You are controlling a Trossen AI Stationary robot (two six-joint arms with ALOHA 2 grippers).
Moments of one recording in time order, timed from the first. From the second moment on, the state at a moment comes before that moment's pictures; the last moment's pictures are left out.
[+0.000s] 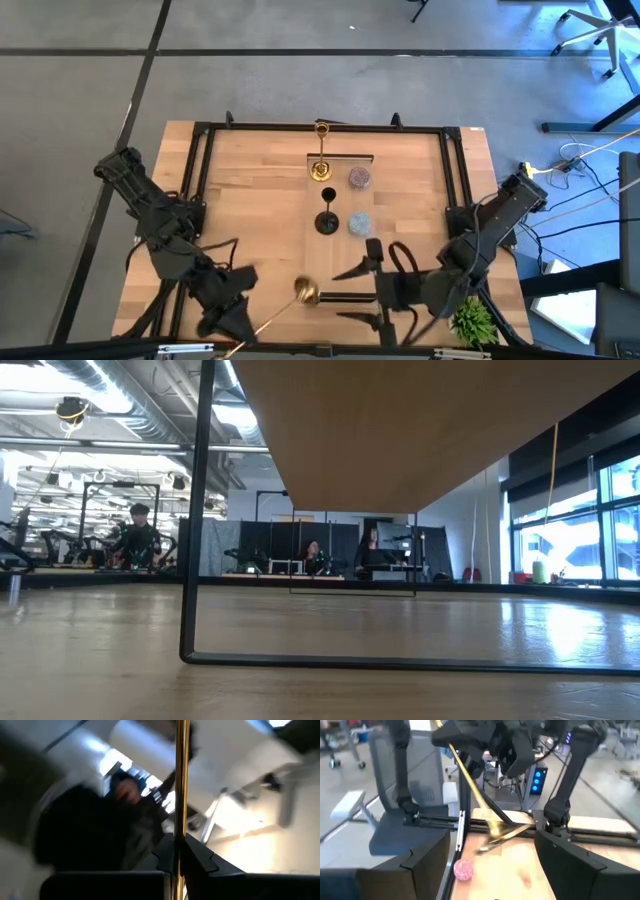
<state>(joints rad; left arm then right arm) -0.77 1.37 1.38 0.00 -0.01 -2.18 0.75 1.67 1.72 -0.31 0.60 0.16</state>
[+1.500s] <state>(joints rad) -0.47 1.55 1.38 0.15 0.29 -2.24 0.70 1.72 1.72 -0.52 0.49 -0.01</state>
